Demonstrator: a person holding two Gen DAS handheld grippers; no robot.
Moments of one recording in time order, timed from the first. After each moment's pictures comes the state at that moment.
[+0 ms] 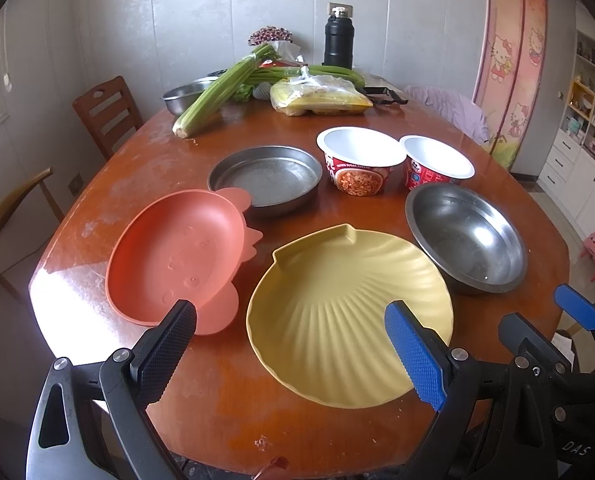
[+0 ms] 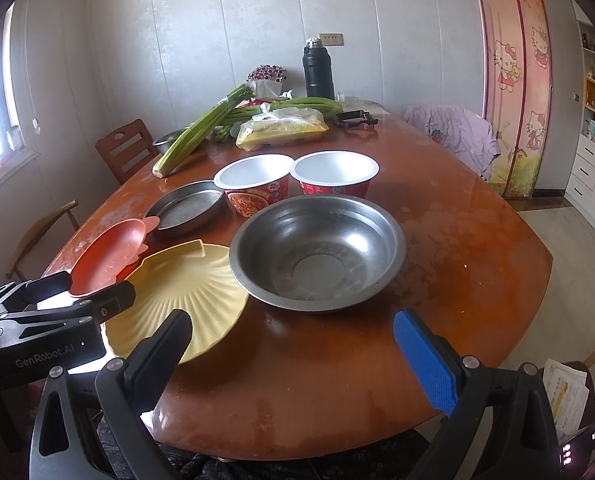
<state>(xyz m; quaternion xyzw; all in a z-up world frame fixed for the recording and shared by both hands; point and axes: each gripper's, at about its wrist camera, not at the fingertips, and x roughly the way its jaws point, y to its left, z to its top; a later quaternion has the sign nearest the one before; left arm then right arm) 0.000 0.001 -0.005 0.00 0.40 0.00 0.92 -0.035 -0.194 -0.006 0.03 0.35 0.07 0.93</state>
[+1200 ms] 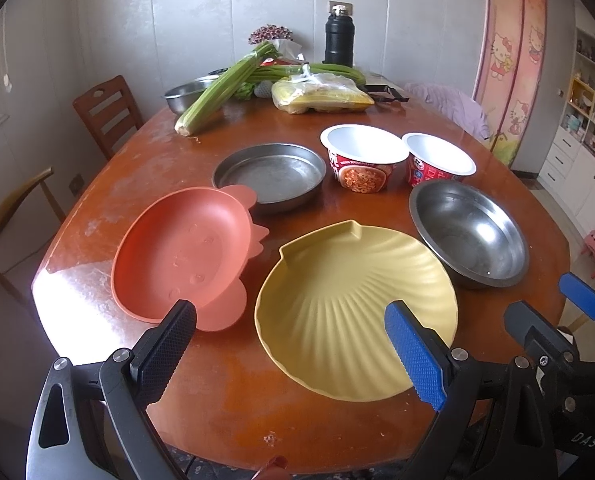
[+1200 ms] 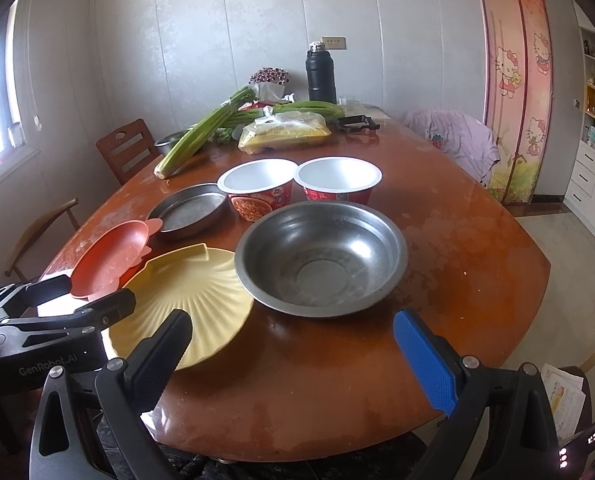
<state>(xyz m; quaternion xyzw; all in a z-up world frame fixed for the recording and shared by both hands) -0.004 0.006 -0.004 0.00 0.40 0.00 0.92 -0.037 -0.188 0.001 0.02 0.34 0.07 0.94</state>
